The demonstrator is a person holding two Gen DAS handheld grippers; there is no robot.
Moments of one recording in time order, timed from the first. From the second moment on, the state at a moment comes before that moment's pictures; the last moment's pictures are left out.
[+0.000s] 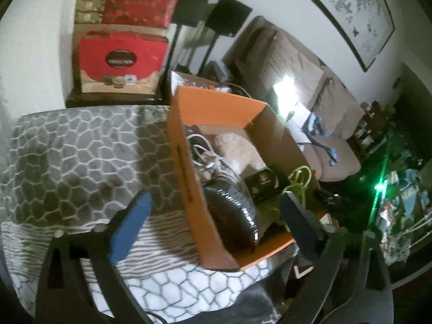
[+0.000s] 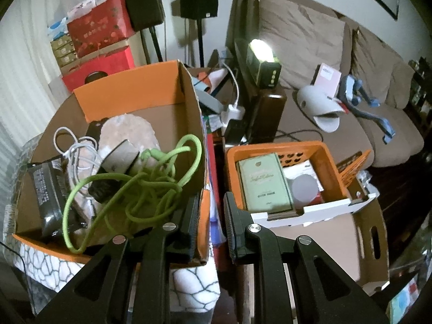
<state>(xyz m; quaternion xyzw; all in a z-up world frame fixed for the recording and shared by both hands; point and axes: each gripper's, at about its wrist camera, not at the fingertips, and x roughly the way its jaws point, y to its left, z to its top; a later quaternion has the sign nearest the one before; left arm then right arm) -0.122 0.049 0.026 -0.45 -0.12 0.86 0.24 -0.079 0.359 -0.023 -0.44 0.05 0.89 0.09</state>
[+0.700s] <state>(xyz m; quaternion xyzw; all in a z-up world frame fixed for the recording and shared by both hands) -0.060 0.020 0.039 -0.41 -0.07 0.90 0.15 -0.033 0.264 0.041 -0.35 0.02 0.94 0.00</state>
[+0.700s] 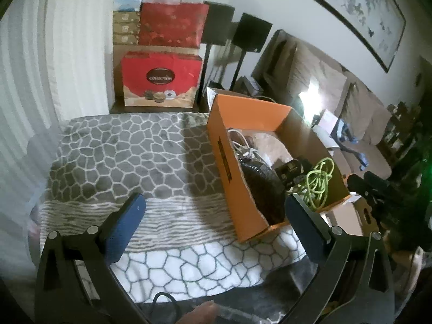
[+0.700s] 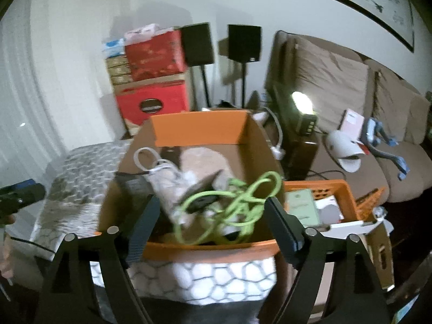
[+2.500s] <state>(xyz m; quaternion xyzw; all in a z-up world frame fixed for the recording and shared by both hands) -0.017 -0.003 0.006 -0.40 -0.03 0.92 0.06 0.002 0.194 0.003 -0.34 0.03 0.94 -0.01</state>
